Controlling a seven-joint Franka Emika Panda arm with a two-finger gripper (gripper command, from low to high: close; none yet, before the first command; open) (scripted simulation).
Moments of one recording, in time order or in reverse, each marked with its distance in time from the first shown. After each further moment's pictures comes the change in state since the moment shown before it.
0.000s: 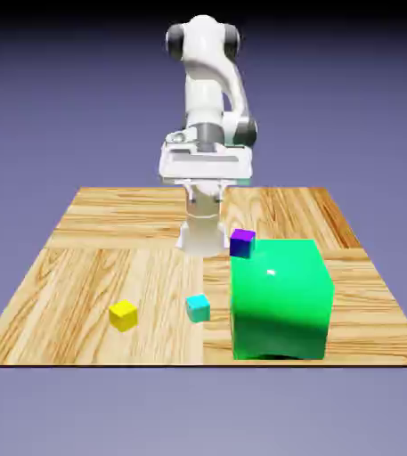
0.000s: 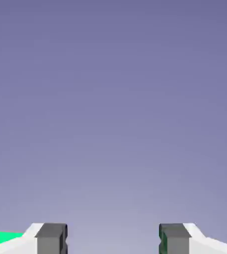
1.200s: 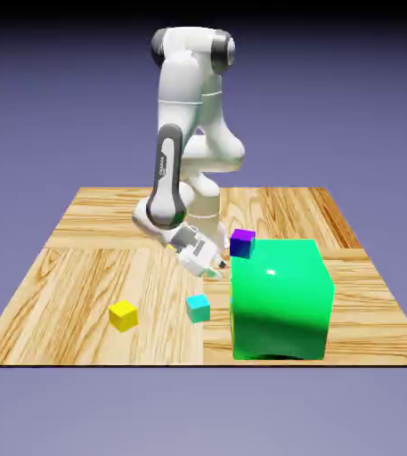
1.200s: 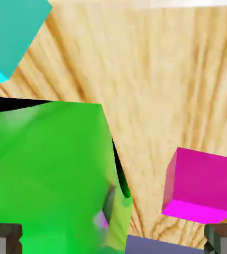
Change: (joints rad) arm -0.121 0.666 -0.208 -0.116 1.566 -0.979 -0.032
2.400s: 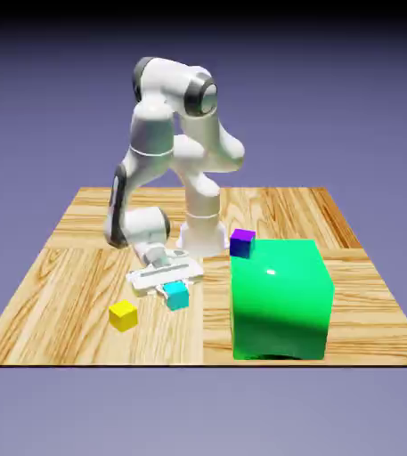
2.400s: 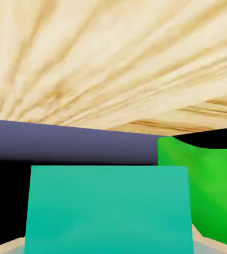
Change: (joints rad) arm -0.061 0.435 -0.263 0.240 0.402 -0.589 0.083
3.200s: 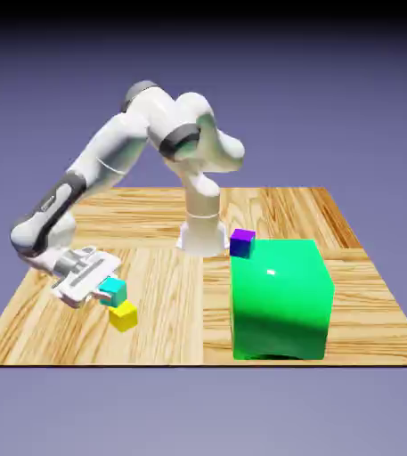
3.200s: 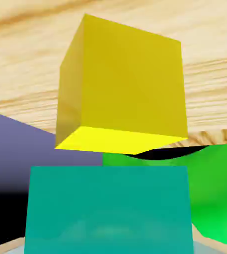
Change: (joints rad) arm 0.054 0.302 -0.315 0.594 -0.641 -0.232 0.196
